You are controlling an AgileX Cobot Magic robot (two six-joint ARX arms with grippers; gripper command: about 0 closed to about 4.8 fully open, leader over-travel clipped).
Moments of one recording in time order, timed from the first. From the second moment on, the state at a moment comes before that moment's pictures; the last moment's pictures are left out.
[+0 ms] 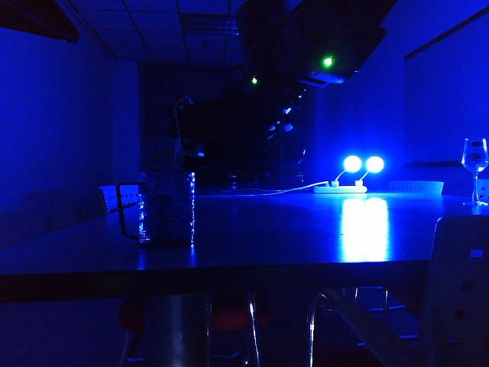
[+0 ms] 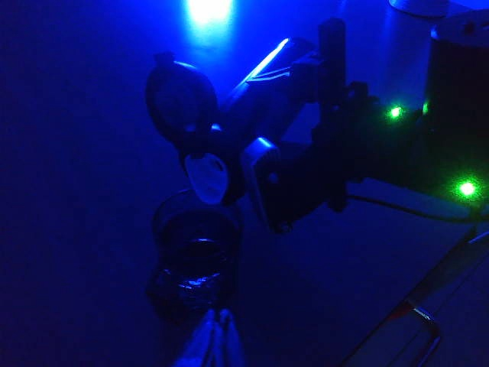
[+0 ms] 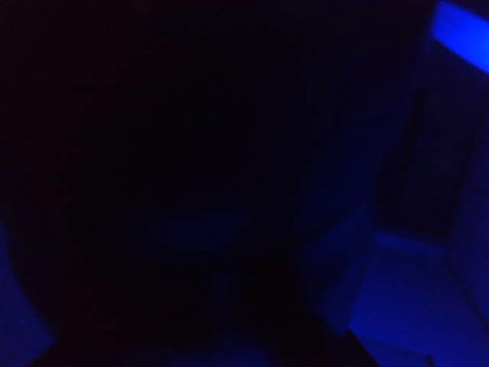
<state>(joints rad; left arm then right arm) -0.25 0.85 0.75 -0.22 0.33 0.12 0.66 2.00 1.34 0.43 0.36 -1.53</state>
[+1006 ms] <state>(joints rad) -0.25 0.85 0.75 -0.22 0.33 0.12 0.66 2.01 1.34 0.48 0.36 -1.72</state>
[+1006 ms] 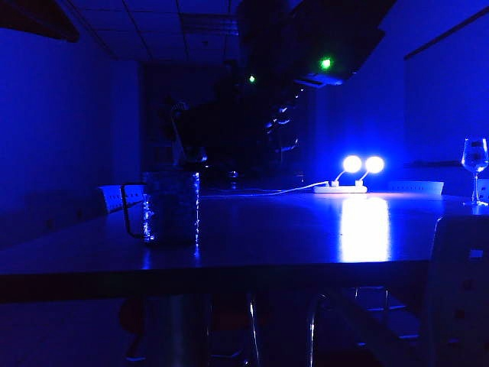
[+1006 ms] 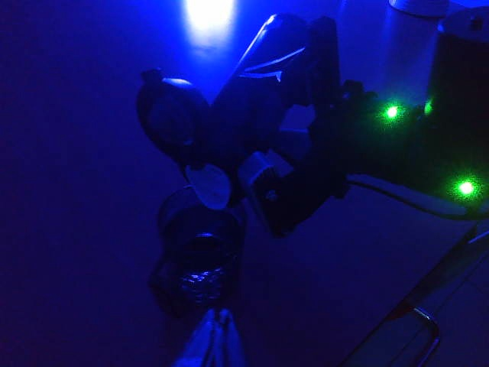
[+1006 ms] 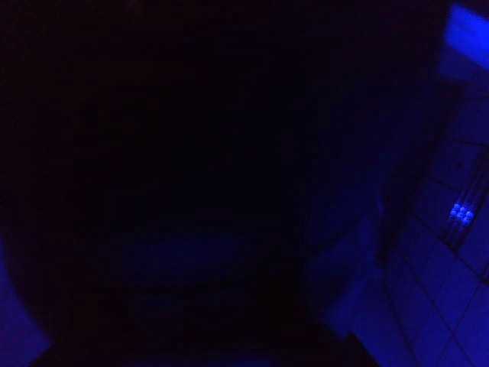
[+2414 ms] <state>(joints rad) -0.25 0.85 0.75 -0.22 0.33 0.12 0.66 2.02 1.34 0.58 0.29 -1.95</state>
